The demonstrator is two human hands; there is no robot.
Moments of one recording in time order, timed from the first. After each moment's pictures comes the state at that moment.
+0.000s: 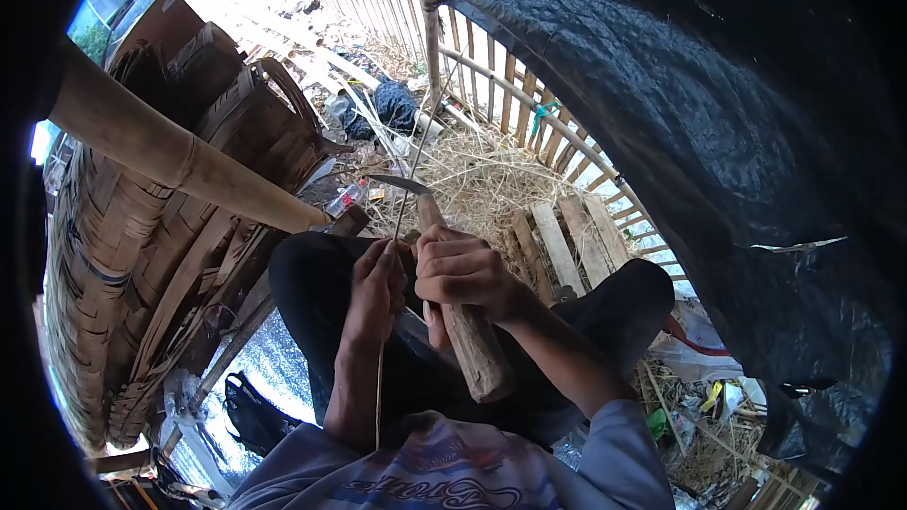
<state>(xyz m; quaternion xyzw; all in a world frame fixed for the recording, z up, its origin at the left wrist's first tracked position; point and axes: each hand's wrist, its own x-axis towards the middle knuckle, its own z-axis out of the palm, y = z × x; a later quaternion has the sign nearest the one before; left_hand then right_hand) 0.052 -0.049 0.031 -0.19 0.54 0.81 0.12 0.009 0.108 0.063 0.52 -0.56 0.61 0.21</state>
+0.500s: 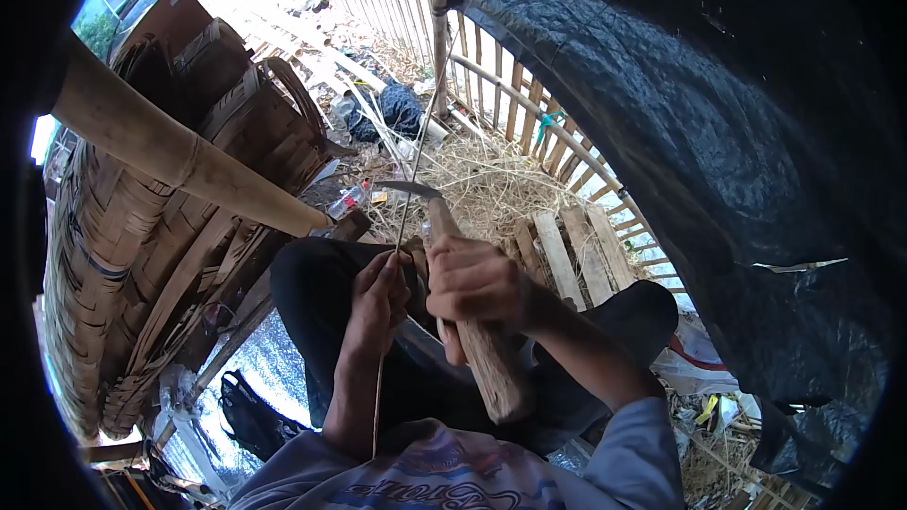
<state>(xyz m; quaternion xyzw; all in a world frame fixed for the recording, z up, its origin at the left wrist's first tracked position) 0.057 -0.046 0.038 -0.18 0.52 0.83 0.12 0.001 0.126 0.081 0.57 -0.57 0.57 0.16</state>
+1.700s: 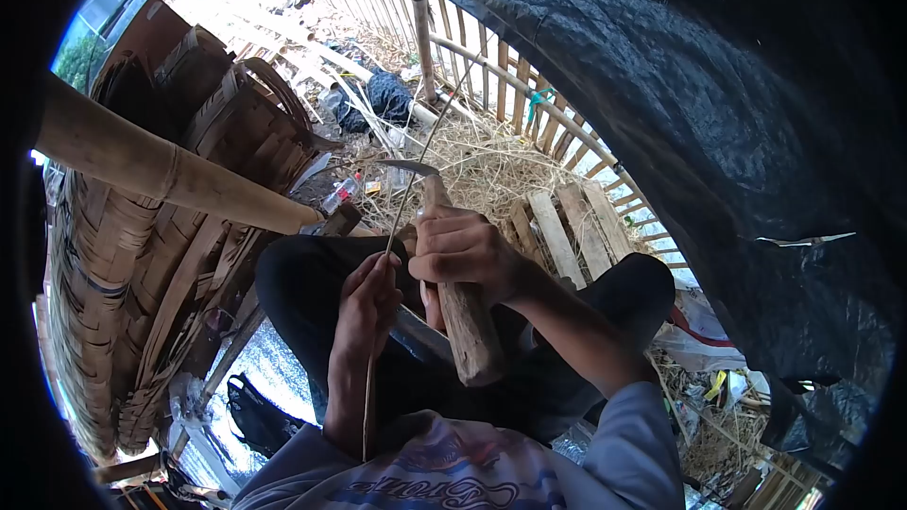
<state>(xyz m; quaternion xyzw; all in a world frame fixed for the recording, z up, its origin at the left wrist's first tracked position) 0.067 -0.045 0.040 -0.18 0.49 0.84 0.16 -0.007 0.133 0.062 0.55 -0.59 0.57 0.18</state>
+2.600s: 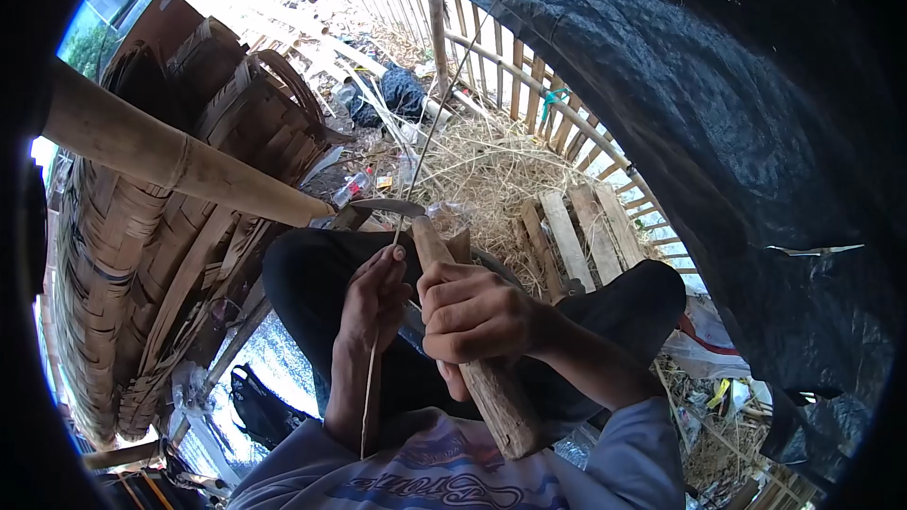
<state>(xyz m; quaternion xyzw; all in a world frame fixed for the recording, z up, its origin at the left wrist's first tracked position) 0.059 -0.046 0.043 -0.21 0.40 0.87 0.18 0.027 0.134 0.077 0.58 -0.52 0.61 0.12</state>
